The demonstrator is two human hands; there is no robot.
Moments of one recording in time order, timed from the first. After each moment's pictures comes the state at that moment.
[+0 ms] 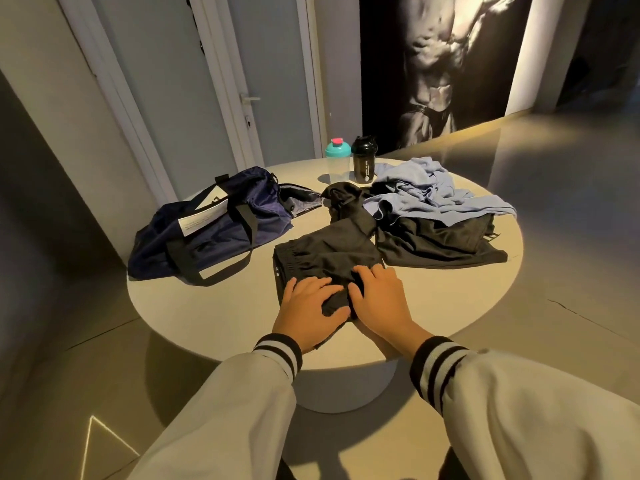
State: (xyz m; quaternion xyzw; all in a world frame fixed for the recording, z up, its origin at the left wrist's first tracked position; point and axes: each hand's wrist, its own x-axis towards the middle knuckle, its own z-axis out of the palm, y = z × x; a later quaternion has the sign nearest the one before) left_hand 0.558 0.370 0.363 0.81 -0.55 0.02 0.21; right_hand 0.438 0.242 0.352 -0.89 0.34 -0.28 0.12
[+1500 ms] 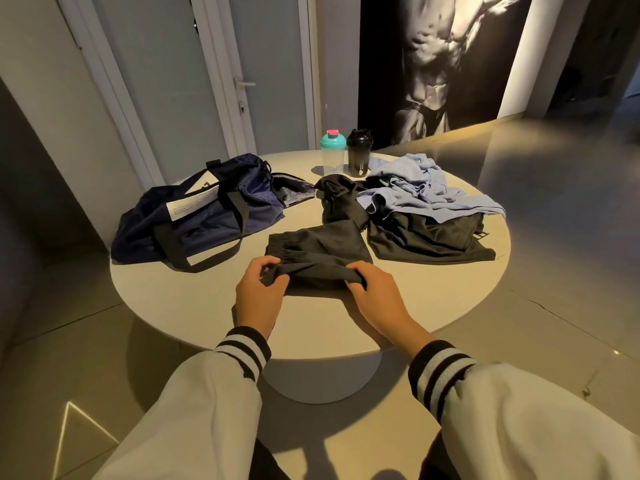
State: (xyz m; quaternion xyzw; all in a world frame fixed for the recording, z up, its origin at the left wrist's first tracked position) left_hand 0.574 0.397 0.378 0.74 -0.27 -0.07 0.61; right_hand 0.421 0.244 0.360 -0.85 0.26 -0.32 0.32
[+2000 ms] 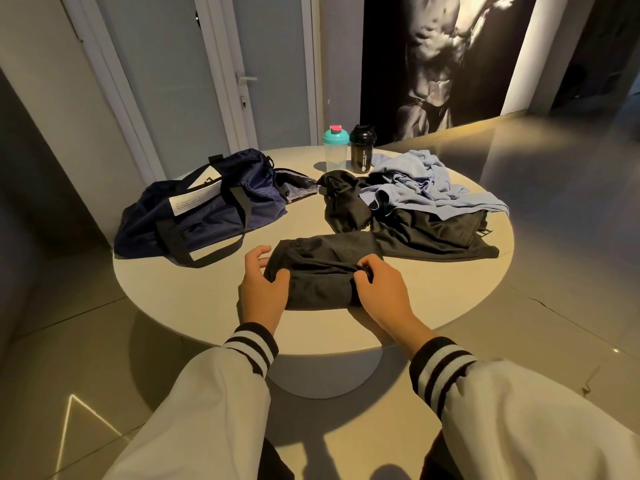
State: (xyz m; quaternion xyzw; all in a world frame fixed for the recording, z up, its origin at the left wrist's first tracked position) left_hand 0.571 0.395 0.376 0.73 -0.23 -0.07 0.63; right_hand 0.425 0.246 0.361 -0.82 0.35 -0.34 0.30
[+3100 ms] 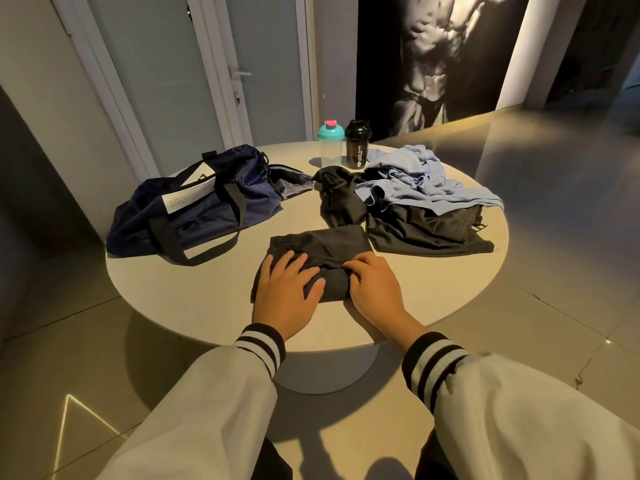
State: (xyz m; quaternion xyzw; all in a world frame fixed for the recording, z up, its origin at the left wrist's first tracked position) left_hand 0.563 0.377 0.361 0.83 -0.52 0.13 0.14; right_hand 0.427 0.245 0.354 -0.89 0.31 -0.30 0.17
